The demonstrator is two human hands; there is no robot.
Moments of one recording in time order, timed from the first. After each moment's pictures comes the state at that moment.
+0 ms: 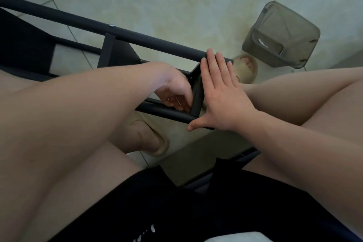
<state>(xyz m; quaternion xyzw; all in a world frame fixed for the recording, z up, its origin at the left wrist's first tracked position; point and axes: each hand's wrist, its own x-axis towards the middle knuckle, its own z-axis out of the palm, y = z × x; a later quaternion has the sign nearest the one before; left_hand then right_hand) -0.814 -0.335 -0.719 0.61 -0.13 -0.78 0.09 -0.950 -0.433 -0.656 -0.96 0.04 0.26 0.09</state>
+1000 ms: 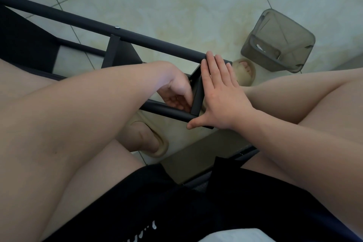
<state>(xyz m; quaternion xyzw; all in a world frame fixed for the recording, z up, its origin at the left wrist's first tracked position) -0.814 -0.337 -0.719 0.61 -0.13 -0.77 0.10 -0.951 -0.432 -0.655 -0.96 0.04 0.25 0.08</state>
